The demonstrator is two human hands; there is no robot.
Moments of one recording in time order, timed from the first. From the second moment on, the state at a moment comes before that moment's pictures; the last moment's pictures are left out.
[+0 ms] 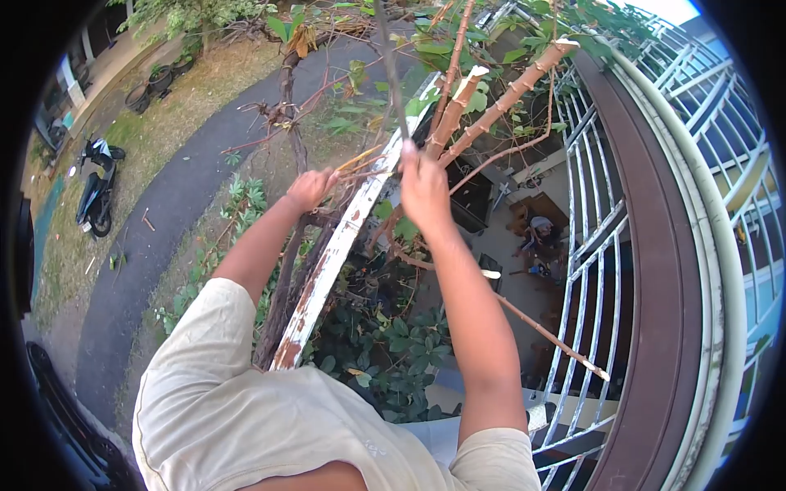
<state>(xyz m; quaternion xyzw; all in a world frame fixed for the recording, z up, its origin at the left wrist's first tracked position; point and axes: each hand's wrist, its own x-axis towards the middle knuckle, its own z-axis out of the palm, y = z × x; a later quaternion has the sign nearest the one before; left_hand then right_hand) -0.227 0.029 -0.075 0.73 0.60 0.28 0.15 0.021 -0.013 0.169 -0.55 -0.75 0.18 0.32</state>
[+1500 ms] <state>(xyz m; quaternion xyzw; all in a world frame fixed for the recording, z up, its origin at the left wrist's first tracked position) -0.129 -0.142 0.018 0.64 0.68 0.29 0.20 0.132 -0.220 0.146 -0.58 -0.73 0.17 0.31</state>
